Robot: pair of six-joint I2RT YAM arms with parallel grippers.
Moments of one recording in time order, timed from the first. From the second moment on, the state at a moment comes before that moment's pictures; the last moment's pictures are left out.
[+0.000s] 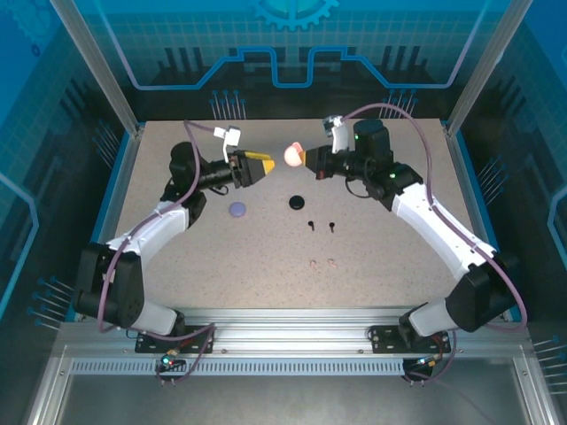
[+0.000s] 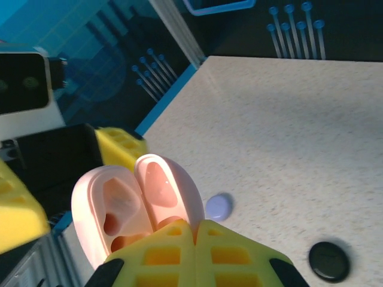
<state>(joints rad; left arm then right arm) -0.20 1.47 0.97 0.55 1.00 -0.70 0.44 1.46 1.35 -0.30 -0.45 0.34</state>
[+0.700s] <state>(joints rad) -0.20 1.79 1.63 -0.46 1.09 -0.05 0.39 1.73 1.65 -0.54 -0.51 0.03</state>
